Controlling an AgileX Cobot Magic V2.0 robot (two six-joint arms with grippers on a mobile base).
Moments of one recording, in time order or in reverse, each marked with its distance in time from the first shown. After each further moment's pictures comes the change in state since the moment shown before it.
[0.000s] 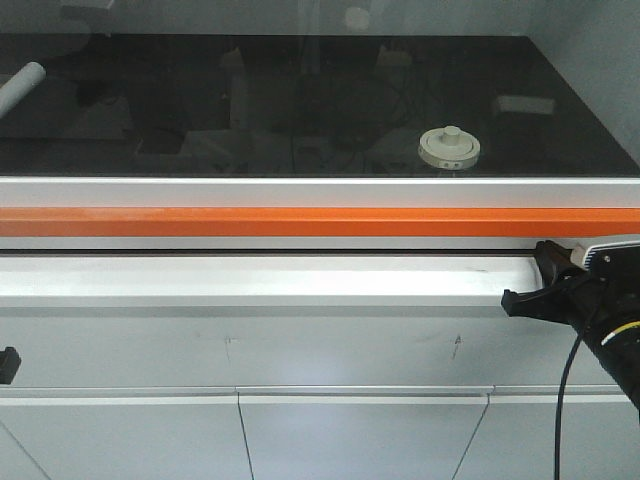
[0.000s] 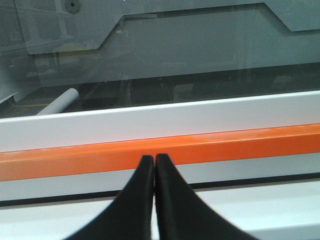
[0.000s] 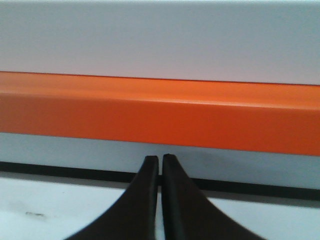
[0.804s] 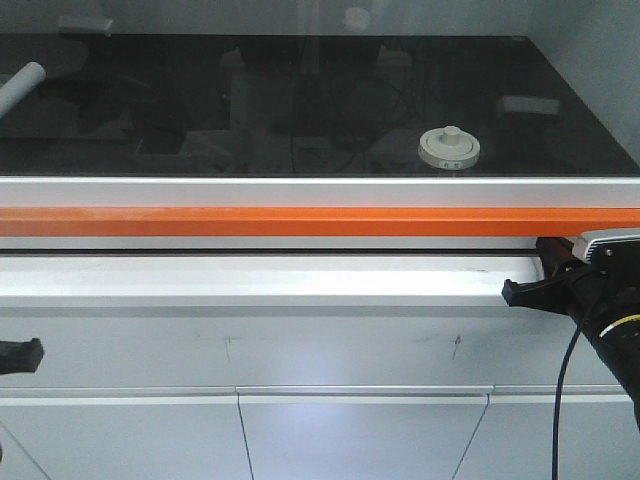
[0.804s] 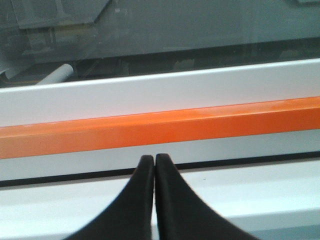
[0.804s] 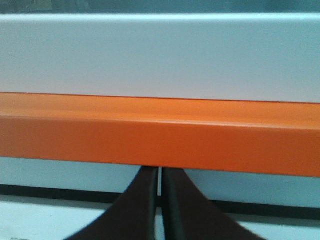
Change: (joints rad) left arm 0.000 0.227 -0.031 0.003 -0.108 0.000; right arm 0.000 0.021 -0.019 0.019 -0.044 -0.003
